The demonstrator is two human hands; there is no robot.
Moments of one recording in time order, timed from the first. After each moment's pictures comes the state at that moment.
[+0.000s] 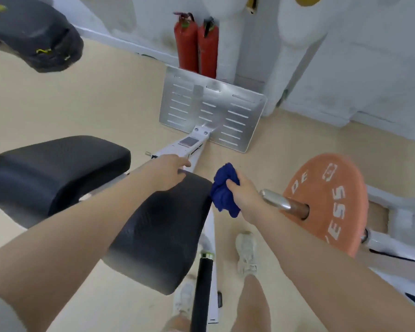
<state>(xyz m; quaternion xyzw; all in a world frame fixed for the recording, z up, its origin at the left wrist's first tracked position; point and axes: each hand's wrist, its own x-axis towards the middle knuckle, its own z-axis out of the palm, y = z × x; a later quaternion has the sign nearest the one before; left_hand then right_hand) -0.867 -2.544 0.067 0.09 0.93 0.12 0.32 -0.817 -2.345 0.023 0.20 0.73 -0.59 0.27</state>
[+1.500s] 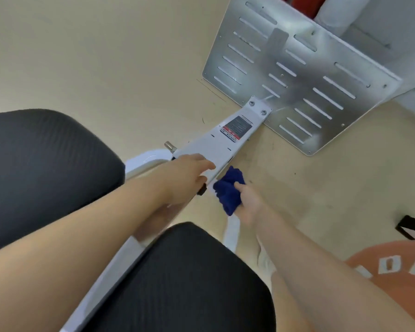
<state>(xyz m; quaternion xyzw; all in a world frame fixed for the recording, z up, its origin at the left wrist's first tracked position) -0.993 -2.610 -0.114 0.00 0.88 0.20 0.43 -0.983 -2.456 -0.223 0.40 0.48 -0.64 0.45</state>
